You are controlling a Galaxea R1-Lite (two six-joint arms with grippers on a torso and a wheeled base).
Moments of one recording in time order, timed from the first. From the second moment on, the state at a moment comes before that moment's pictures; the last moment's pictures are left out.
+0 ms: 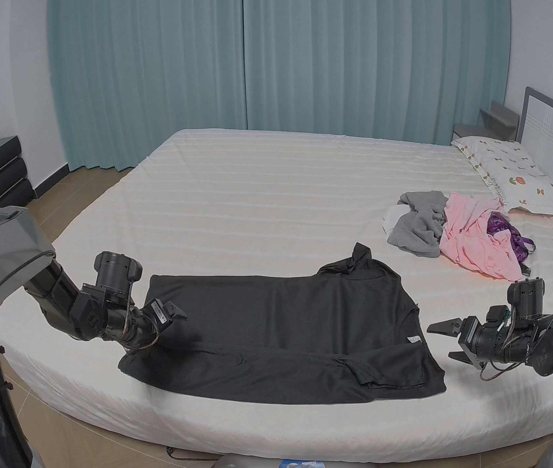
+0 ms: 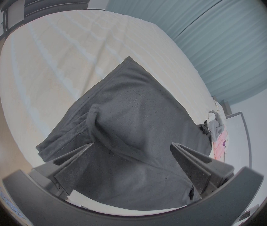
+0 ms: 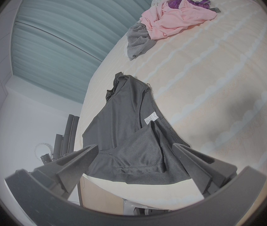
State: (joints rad) left arm -0.16 2.14 -0.83 -0.41 -0.12 -0.81; right arm 0.03 2.00 -0.31 -0.95 0.41 0.72
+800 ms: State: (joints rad) left arm -0.11 2.31 -1.19 -0.25 -0.04 -0.90; right arm 0.03 2.02 -0.32 -0.98 0.40 0.72
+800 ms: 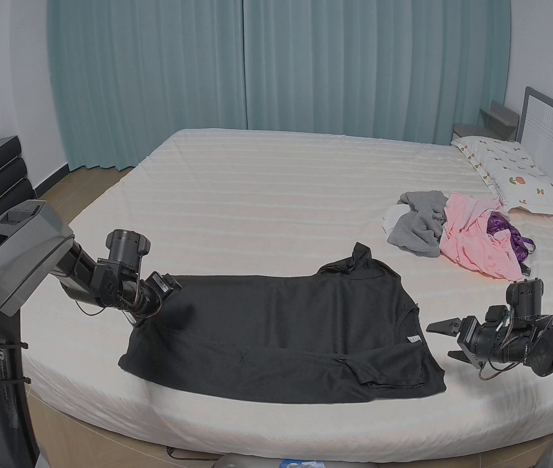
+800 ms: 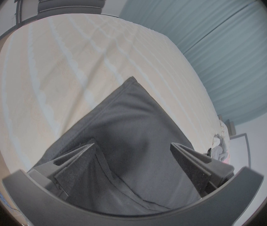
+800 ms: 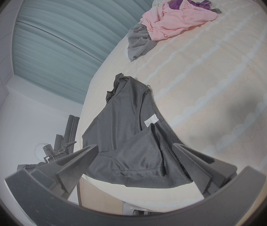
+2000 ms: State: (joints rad) left arm -0.06 2.36 -1.18 -0.25 -0.14 -0.64; right arm 0.03 2.08 -0.29 -1.06 0.40 0.72
